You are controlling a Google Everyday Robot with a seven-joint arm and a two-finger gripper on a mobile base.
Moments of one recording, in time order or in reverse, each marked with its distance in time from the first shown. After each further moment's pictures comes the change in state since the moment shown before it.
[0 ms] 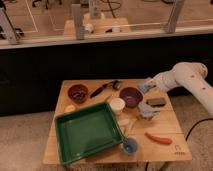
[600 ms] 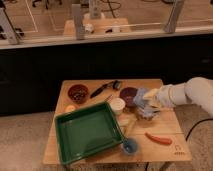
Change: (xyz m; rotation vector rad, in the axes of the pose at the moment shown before) arm -0.088 0.028 -0.055 0.124 -0.157 -0.306
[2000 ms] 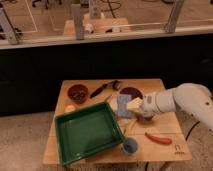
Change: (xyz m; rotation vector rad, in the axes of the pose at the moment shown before) arm -0.102 -0.055 0.008 0.082 -0.132 -0.507
